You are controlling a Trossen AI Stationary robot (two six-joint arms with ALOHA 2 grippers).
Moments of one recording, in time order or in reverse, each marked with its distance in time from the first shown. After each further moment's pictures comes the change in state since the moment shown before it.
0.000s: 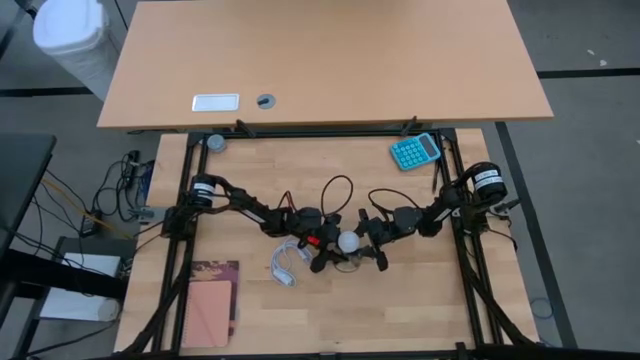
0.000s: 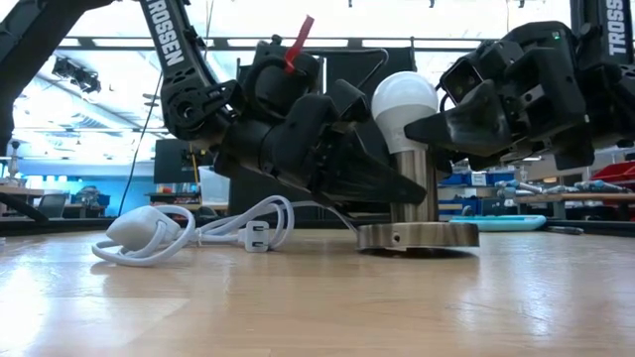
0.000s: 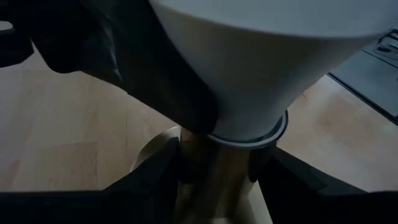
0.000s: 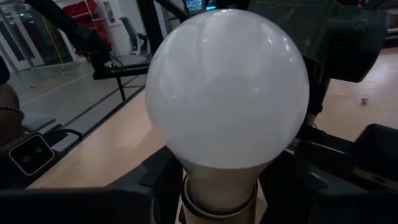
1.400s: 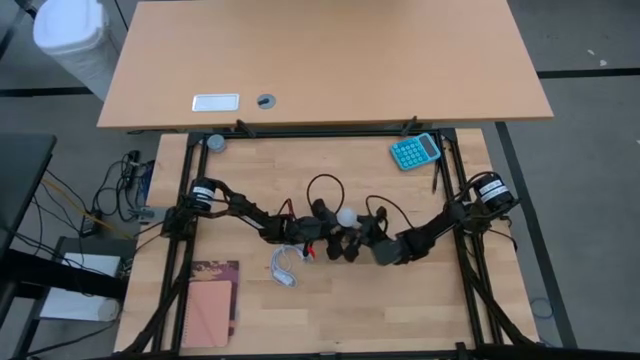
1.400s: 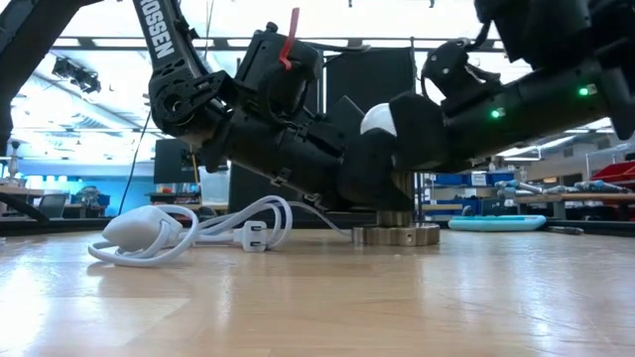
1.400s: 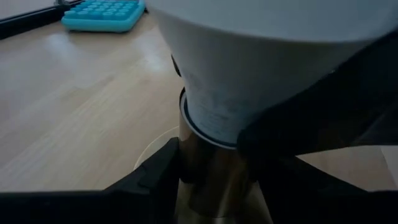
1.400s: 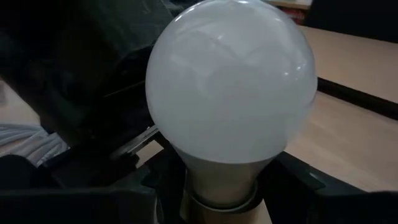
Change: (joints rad) left arm -0.046 0.001 0.000 -0.013 -0.741 -0.142; right arm 0.272 0.002 0.281 -0.595 1.200 0.182
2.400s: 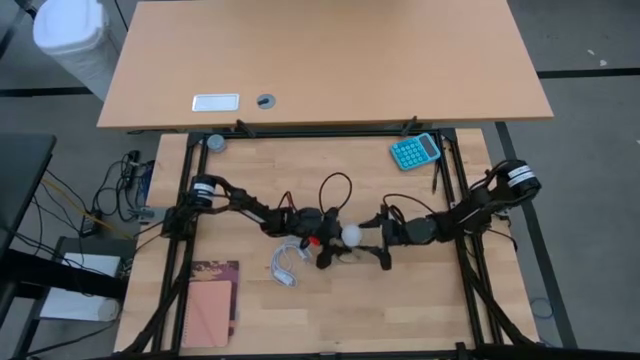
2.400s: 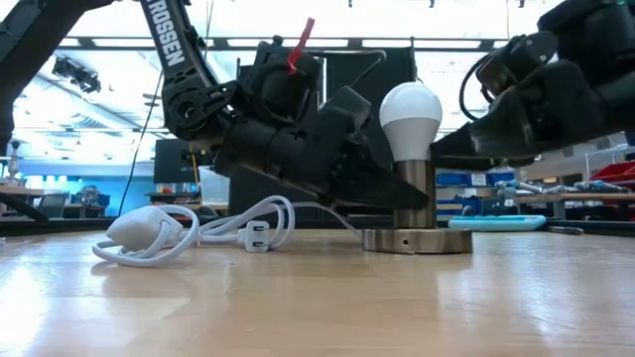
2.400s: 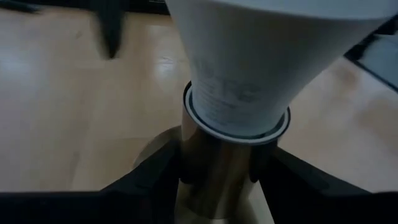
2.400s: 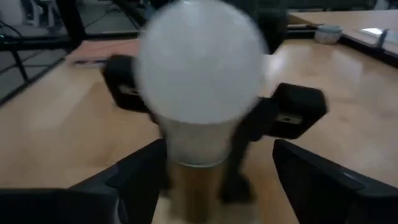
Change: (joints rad) left arm 0.044 -0.001 0.002 0.006 0.611 0.140; right arm -0.098 -0.249 -0.382 0.311 -0.694 -0.236
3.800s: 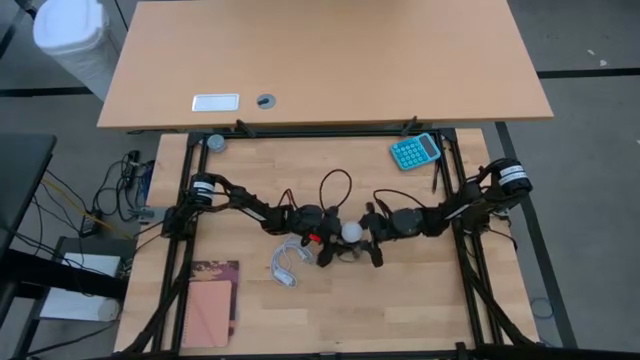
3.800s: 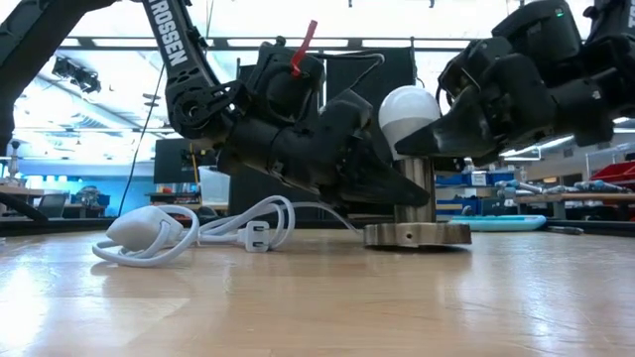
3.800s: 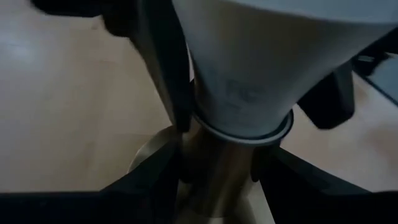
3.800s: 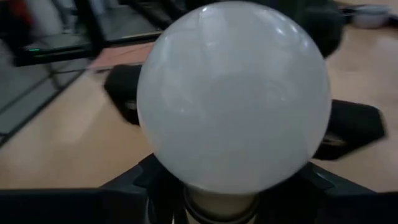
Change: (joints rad) left arm 0.024 -0.001 0.002 -0.022 -0.026 -0.084; right arm -0.123 0.057 0.110 -0.055 -0.226 0.059
